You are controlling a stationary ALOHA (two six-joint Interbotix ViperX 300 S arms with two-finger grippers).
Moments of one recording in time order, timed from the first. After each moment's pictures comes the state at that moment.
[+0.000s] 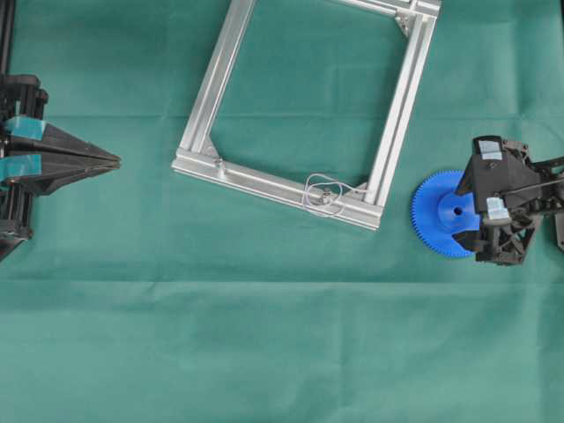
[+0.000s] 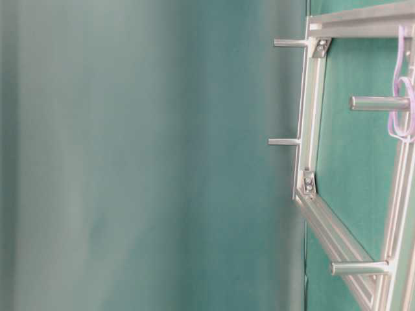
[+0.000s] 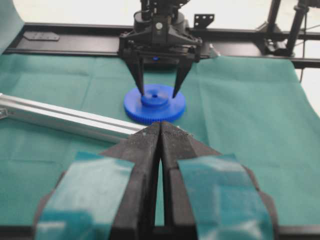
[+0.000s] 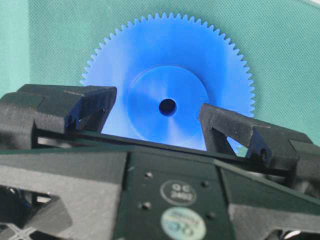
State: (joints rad) left arm 0.00 -0.96 1.16 -0.02 -0.15 0.00; right arm 0.02 -0.37 1.10 -0.02 0.46 0.35
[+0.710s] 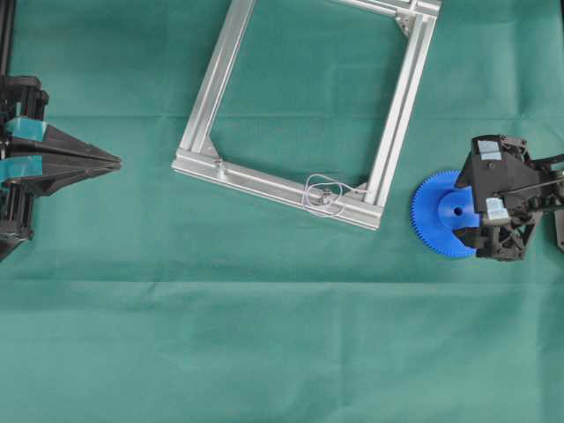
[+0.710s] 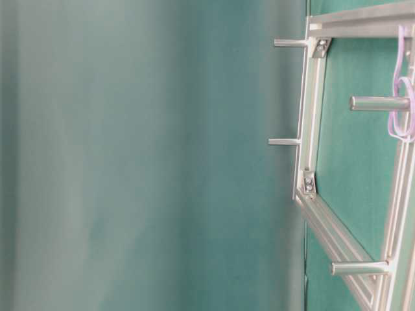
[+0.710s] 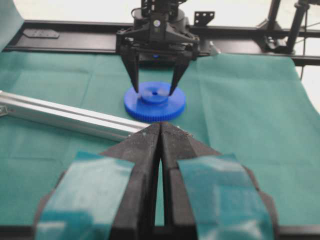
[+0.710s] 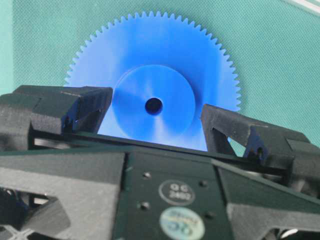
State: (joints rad) left arm 0.00 -0.96 1.16 -0.02 -0.15 0.00; right arm 0.00 -0.37 1.10 -0.07 0.46 0.35
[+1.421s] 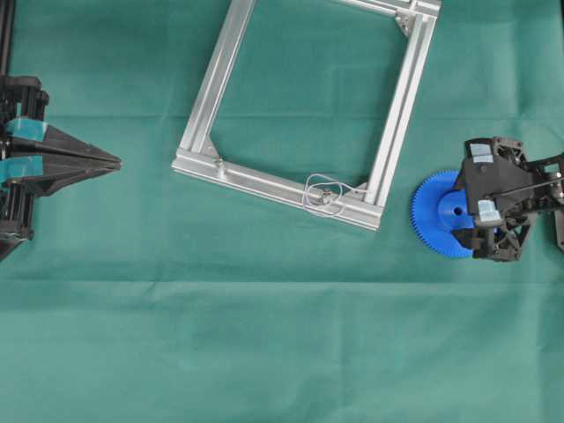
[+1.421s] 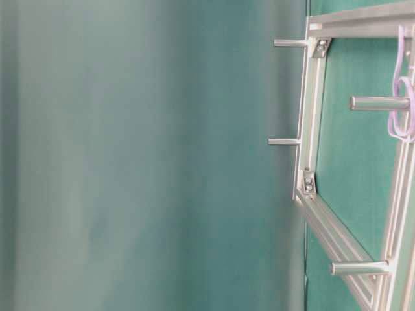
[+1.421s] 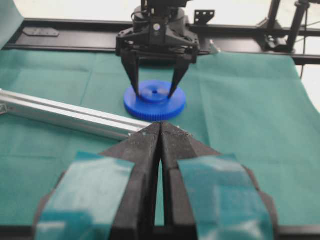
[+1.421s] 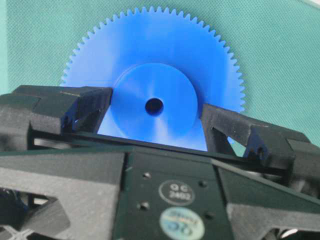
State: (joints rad) left arm 0.00 -0.96 1.17 -0.02 -0.15 -0.01; right arm 0.00 -0.32 1.10 -0.07 0.43 0.35
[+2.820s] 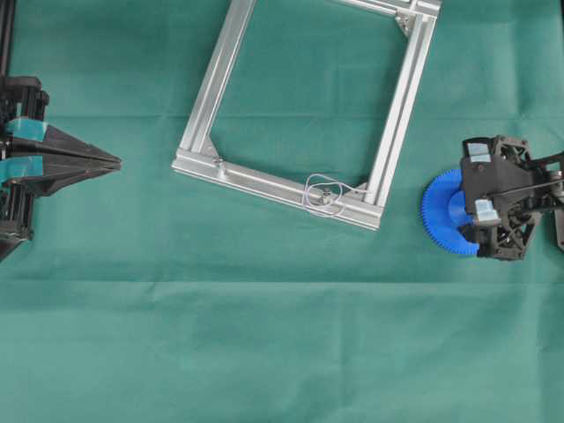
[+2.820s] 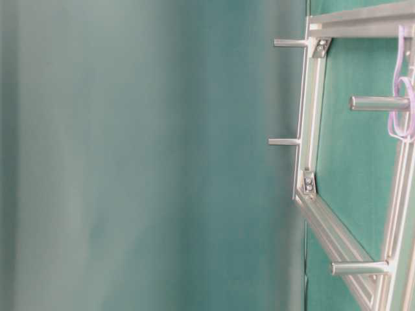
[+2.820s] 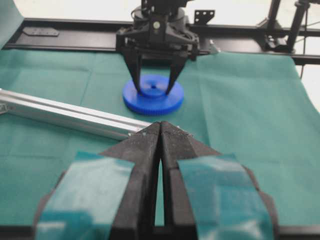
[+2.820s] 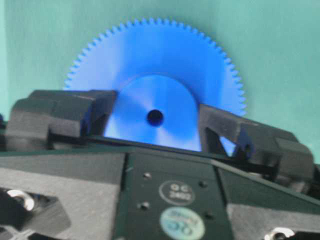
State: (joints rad) left arm 0.00 -0.96 1.17 -0.02 -0.15 -0.01; right arm 0.00 -0.36 1.07 -0.07 0.54 0.35
